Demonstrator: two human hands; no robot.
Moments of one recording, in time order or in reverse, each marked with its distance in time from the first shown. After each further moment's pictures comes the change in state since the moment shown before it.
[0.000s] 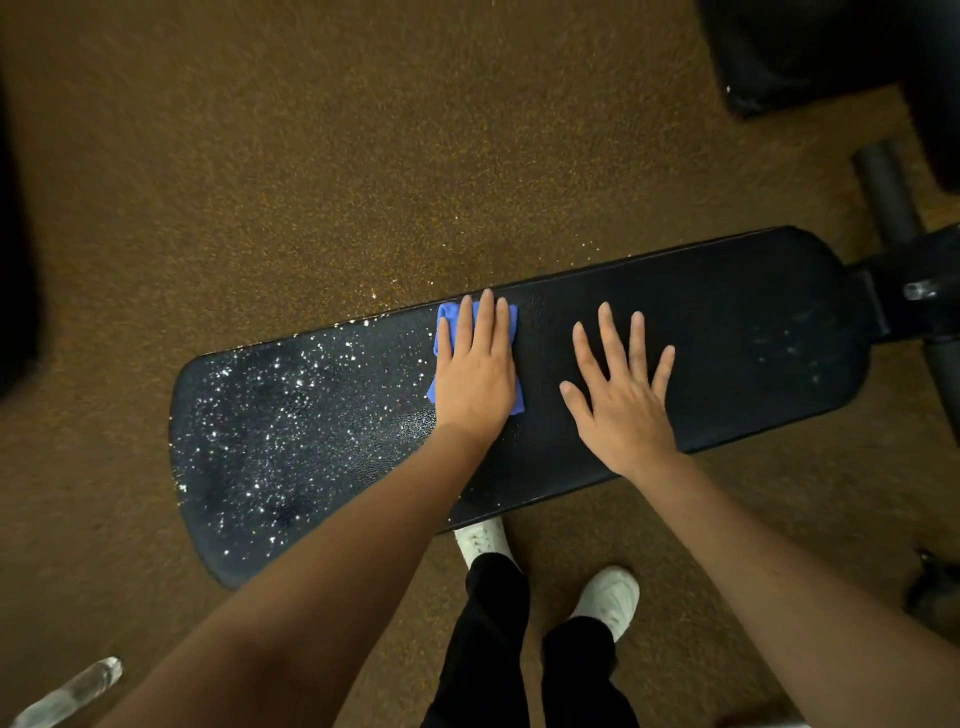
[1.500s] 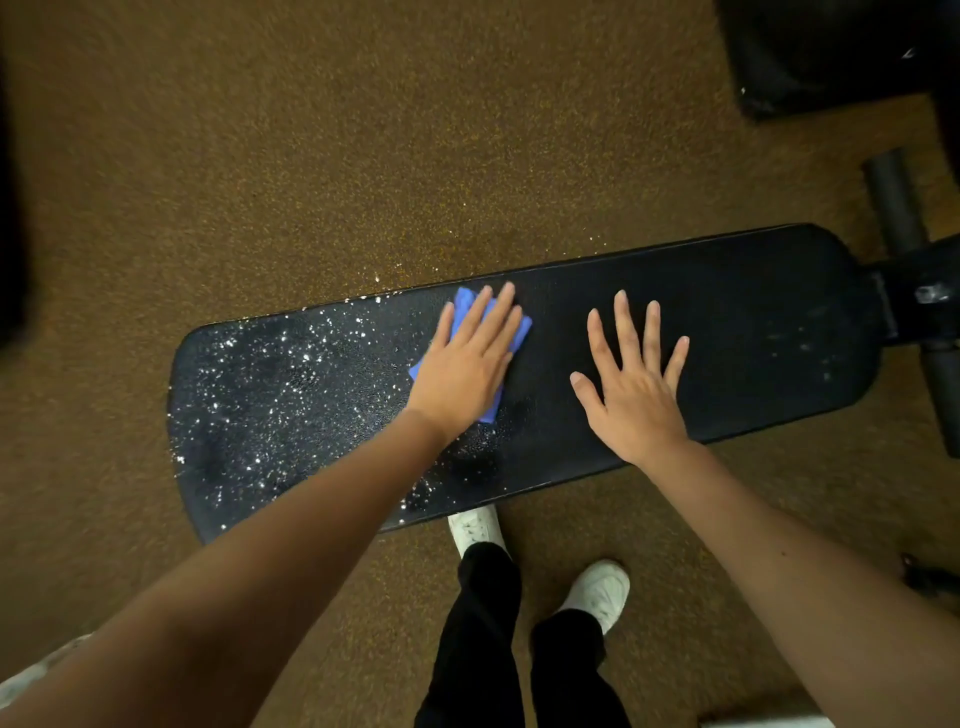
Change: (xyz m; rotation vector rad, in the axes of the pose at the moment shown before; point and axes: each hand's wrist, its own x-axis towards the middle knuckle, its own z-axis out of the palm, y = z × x) left_hand -0.012 -0.040 0.006 0.041 0.006 0.278; right_hand 0.000 -0.002 0.001 -0.038 -0.037 0.004
